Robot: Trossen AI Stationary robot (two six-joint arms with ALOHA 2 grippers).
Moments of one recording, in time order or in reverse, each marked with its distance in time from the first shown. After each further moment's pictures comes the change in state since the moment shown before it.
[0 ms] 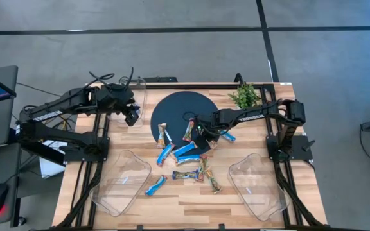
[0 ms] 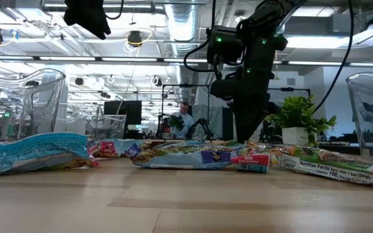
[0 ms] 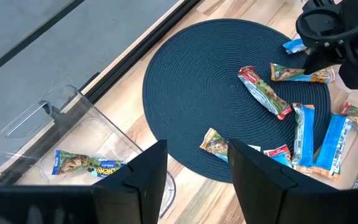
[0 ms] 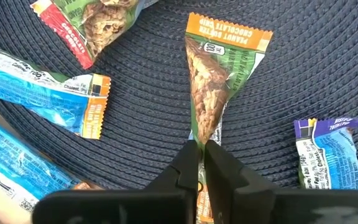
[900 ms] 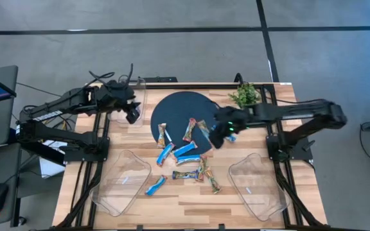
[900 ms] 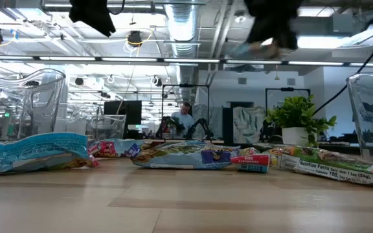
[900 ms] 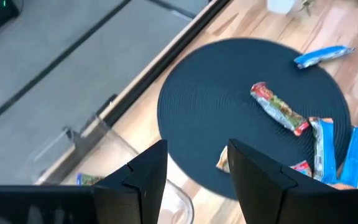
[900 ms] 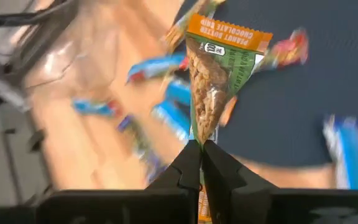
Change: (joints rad) left arm 0.000 0.000 0.000 0.074 -0.070 0.098; right arm 0.167 -0.526 0.000 -0.068 -0.003 0.112
